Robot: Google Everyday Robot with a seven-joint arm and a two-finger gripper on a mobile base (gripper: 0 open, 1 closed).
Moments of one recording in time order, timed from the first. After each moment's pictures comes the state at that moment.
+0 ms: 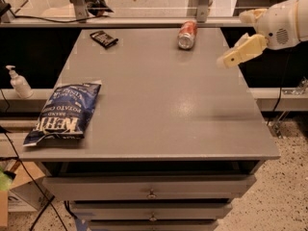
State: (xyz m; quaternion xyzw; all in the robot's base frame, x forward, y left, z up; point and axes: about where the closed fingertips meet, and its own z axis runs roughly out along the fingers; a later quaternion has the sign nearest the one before) arm 0.611 -0.200 0.966 -0.48 0.73 0.18 0.46
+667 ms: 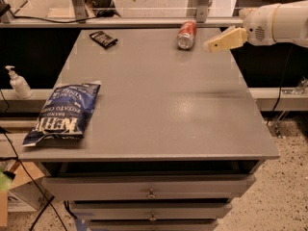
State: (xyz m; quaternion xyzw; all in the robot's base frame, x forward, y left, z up) arm 0.690 -0.204 0.957 -0.37 0.74 0.16 0.53
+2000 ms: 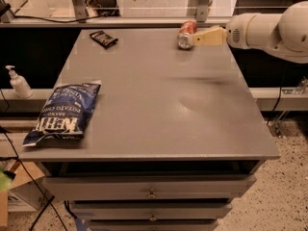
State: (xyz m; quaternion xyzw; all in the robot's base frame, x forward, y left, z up) arm 0.745 -0.194 0.934 -0.26 0.76 0.16 0.57
